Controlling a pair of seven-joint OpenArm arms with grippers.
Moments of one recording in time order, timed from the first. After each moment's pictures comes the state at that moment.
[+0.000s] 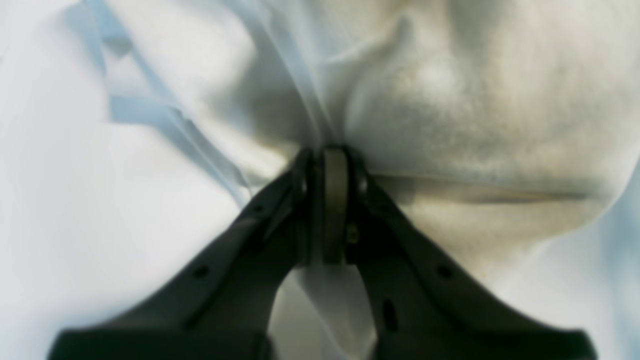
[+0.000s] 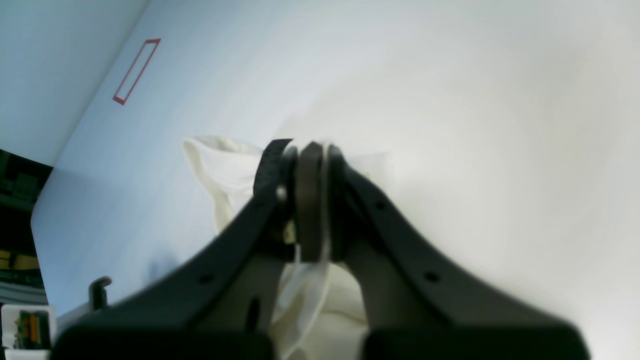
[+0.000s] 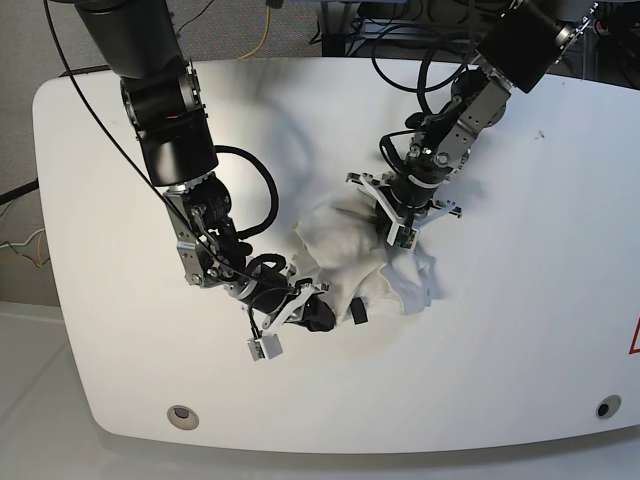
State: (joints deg) left arm -5.9 -19.0 40.5 79.1 -25.8 17.4 22.5; right arm 29.3 7.0 -17.6 53.4 45.8 23.0 -28.0
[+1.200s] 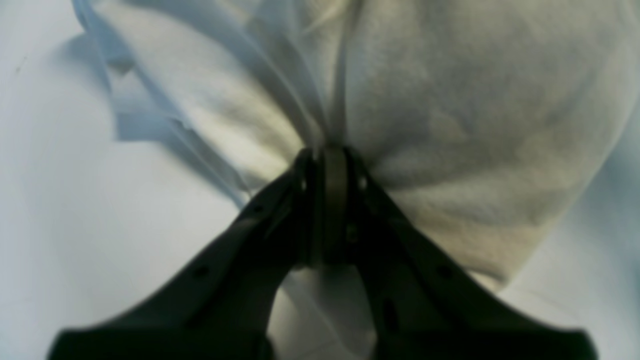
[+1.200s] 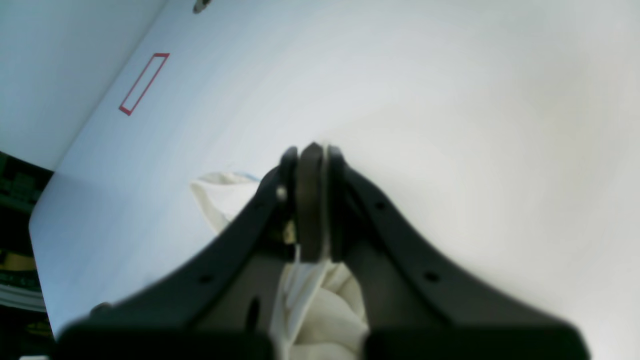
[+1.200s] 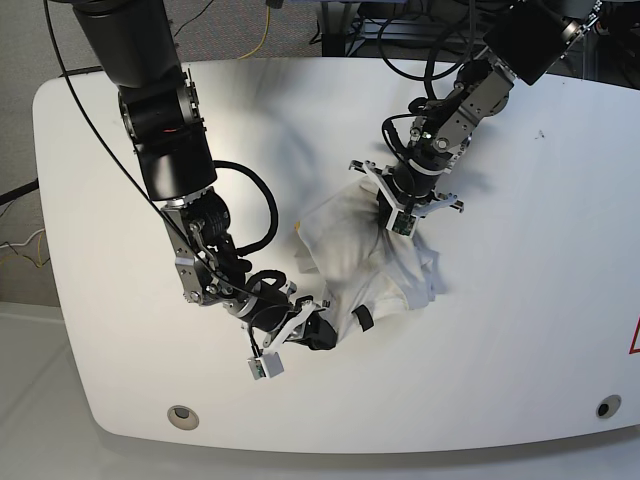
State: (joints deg) left arm -4.0 -21.3 43.8 79.5 -23.9 18.3 17.6; right arm 32.7 6.9 -17.9 53.1 45.6 23.0 -28.1
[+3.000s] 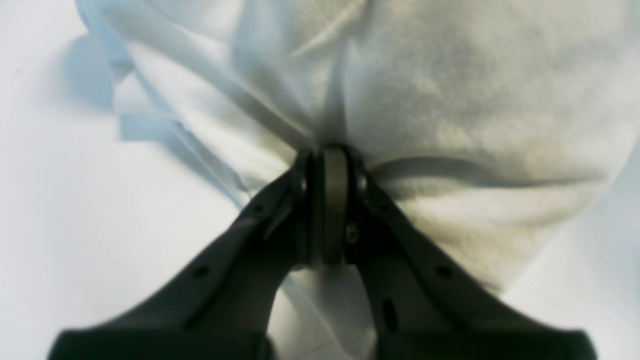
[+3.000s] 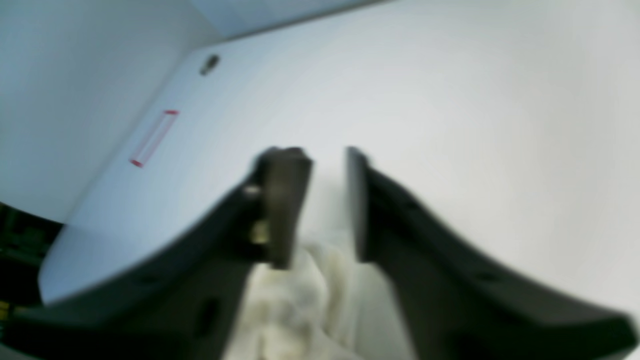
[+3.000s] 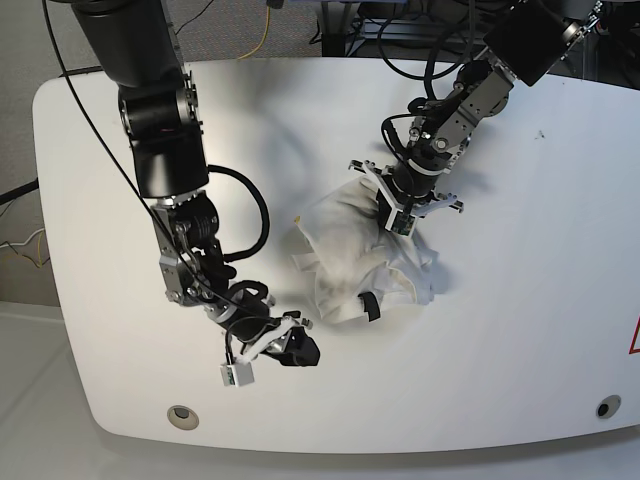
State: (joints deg) left arm -4.5 -21.4 44.6 79.5 -23.9 18.5 17.8; right arm 31.0 7.9 -12.0 55.9 46.5 22.4 -27.4
